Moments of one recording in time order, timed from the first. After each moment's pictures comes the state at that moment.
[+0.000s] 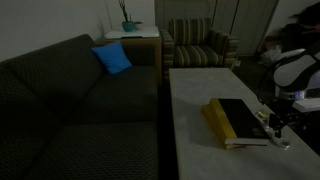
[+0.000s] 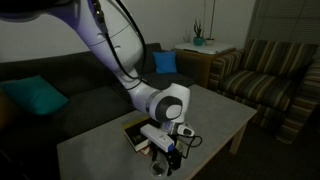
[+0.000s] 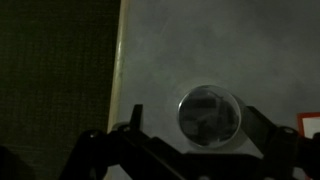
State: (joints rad) arm -0.10 1.47 -0.07 -1.20 -0.04 2.29 -0.01
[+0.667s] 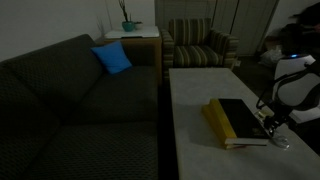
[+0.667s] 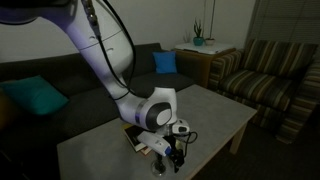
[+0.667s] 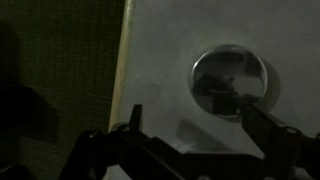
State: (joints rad) arm -0.01 1.47 -0.15 -1.32 -0.12 2.64 0.08
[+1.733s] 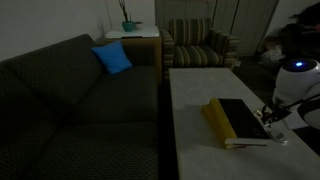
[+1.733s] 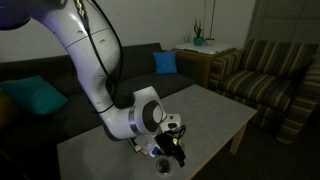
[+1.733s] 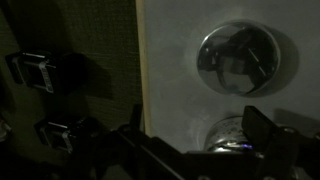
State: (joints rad) arm 0.20 1.47 -0.37 -1.47 -0.37 2.97 0.69
